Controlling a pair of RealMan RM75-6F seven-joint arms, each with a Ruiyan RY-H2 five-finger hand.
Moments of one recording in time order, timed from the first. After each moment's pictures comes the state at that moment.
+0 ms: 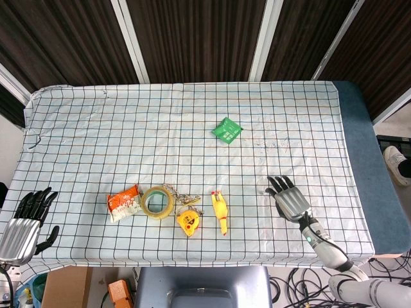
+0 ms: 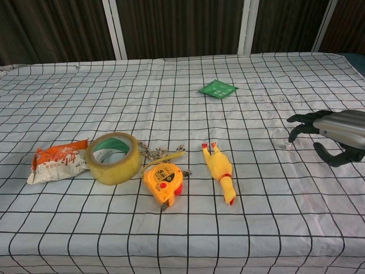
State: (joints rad) left arm -0.12 -1.14 0.00 -1.55 1.60 1.51 0.01; right arm 0.52 -1.46 0.04 -1.34 -1.34 0.92 -0.30
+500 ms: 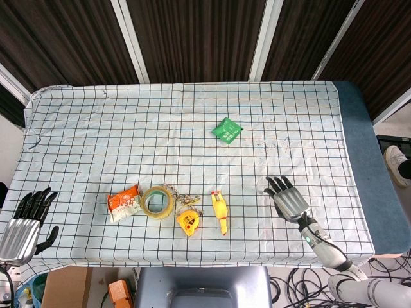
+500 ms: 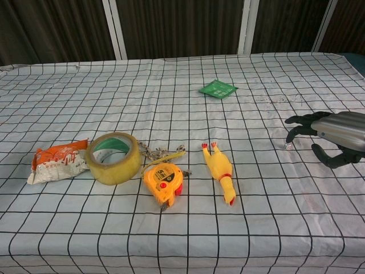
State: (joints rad) left arm -0.12 -1.14 0.00 -1.56 1.59 1.50 0.03; right arm 0.52 -1.48 0.03 -1.32 -1.36 0.93 -0.29
